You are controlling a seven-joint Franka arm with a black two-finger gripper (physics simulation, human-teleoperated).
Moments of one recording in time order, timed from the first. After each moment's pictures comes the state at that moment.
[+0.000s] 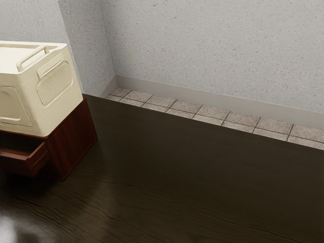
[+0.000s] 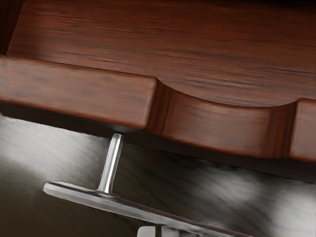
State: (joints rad) arm 1.07 -0.46 -0.26 -2.71 0.03 2.57 0.41
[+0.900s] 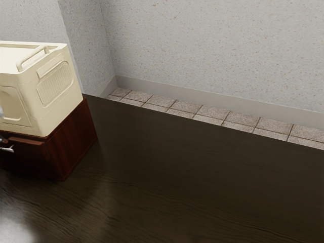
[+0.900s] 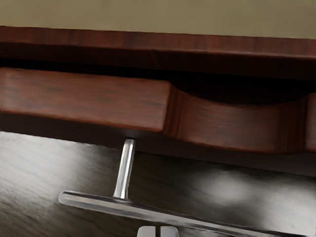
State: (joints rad) arm 1.07 -0.25 -0.32 -2.51 0.04 2.58 0.40
